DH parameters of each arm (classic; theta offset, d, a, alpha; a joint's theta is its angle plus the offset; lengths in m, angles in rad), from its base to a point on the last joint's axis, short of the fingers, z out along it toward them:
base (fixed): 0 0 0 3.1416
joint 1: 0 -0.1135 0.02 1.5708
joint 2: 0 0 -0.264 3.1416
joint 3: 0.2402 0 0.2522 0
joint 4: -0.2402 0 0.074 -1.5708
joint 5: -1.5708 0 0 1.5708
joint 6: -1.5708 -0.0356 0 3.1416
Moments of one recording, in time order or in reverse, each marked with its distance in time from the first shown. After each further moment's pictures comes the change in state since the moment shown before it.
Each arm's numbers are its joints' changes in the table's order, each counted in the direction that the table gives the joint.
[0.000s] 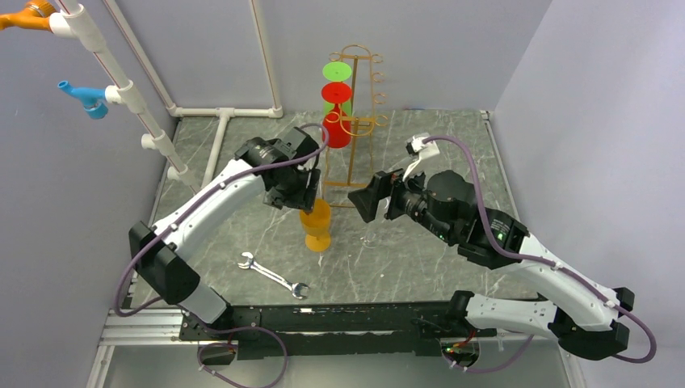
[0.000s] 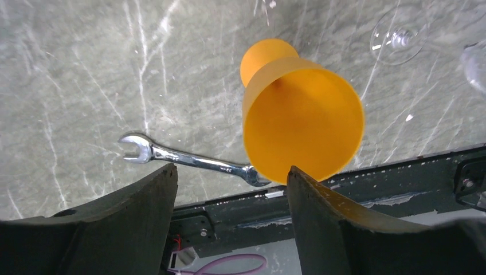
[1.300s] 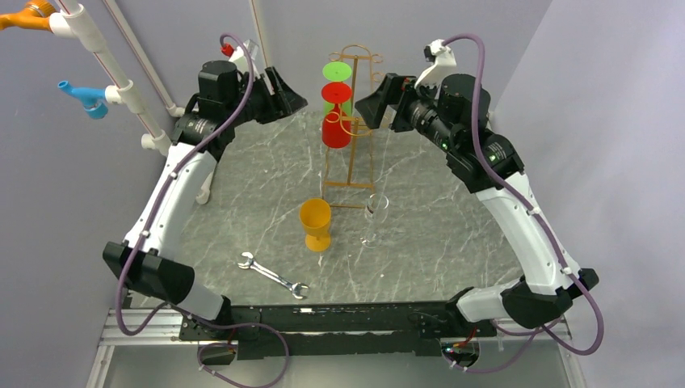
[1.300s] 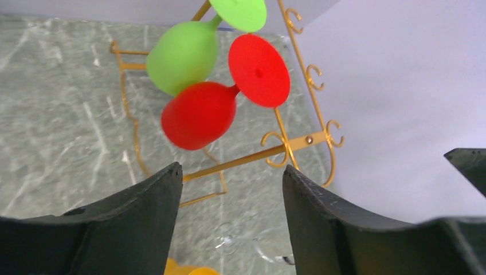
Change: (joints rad) left arm -0.381 -0.084 0.165 0.694 -0.398 0.077; right arm 0.446 0.406 0.558 -0.042 0.325 0.045
